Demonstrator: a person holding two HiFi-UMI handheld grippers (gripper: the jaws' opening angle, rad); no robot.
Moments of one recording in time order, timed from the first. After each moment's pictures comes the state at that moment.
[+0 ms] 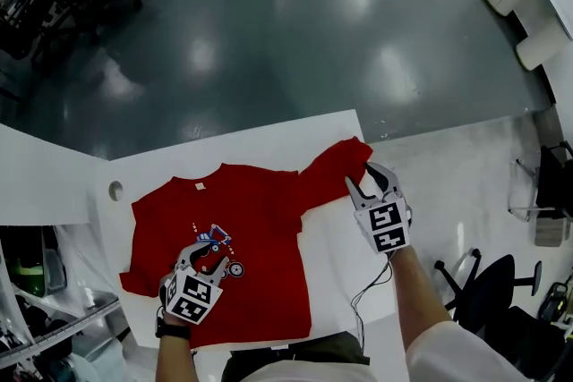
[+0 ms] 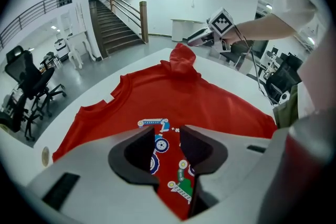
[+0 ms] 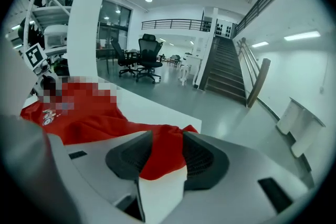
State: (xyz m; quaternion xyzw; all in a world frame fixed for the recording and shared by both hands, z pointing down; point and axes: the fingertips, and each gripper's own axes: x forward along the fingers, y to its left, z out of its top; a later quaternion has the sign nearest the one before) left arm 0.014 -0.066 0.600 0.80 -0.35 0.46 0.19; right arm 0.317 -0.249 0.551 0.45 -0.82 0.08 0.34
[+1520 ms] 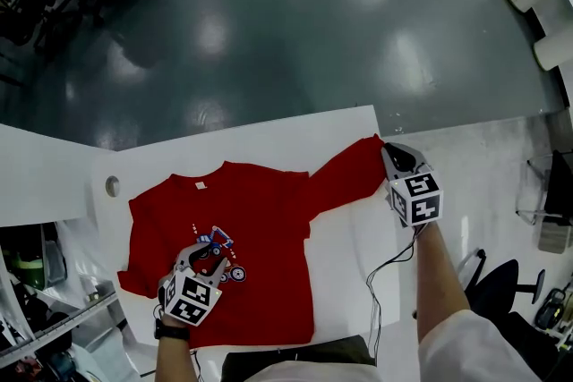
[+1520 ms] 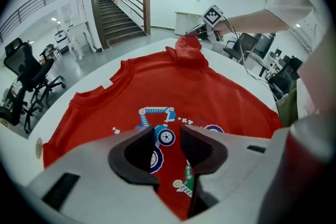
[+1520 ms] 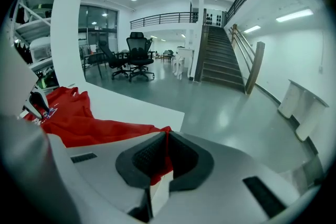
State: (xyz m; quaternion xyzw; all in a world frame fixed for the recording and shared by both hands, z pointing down) left arm 0.002 -0.066 0.629 0.78 -0.34 0.48 0.22; right arm 0.362 -0.317 0.584 0.46 -0.81 0.15 0.33
